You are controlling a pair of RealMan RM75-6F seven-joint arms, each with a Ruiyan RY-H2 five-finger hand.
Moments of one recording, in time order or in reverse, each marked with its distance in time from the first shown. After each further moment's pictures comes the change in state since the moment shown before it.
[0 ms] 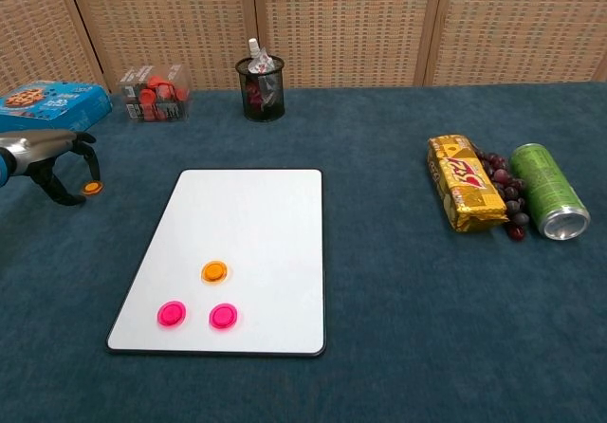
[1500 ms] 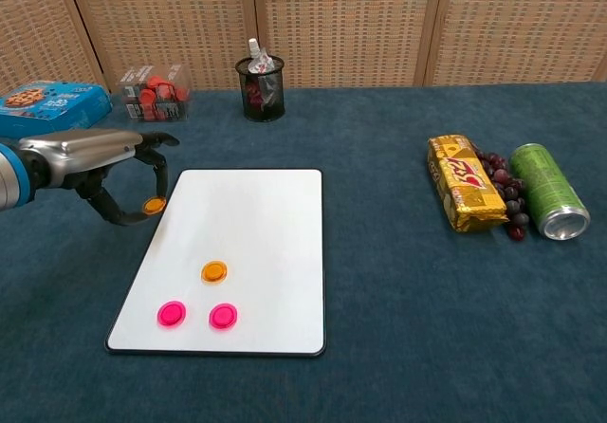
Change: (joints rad) left arm 0.046 0.203 0.062 -0.640 0.193 0.190 0.108; right arm 0.001 0.010 -0.002 -0.002 -0.007 -0.007 0.041
